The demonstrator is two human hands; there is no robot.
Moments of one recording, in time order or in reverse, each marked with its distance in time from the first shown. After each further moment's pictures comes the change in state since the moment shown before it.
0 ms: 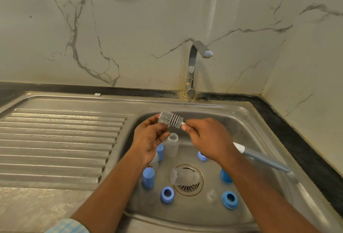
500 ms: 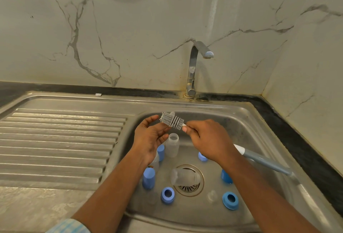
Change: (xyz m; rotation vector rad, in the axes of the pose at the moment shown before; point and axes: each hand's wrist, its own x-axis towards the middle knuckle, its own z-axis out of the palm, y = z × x) left_hand -0.008 0.002 0.005 0.006 0.054 0.016; right_hand 0.001 0.002 0.005 0.002 -0.035 0.031
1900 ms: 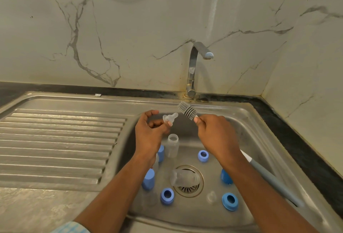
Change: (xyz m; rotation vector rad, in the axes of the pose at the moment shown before) left_hand -0.001 -0.009 0.005 0.305 0.097 0.341; right_hand 0.003 0.003 -0.008 -0.036 0.140 0.271
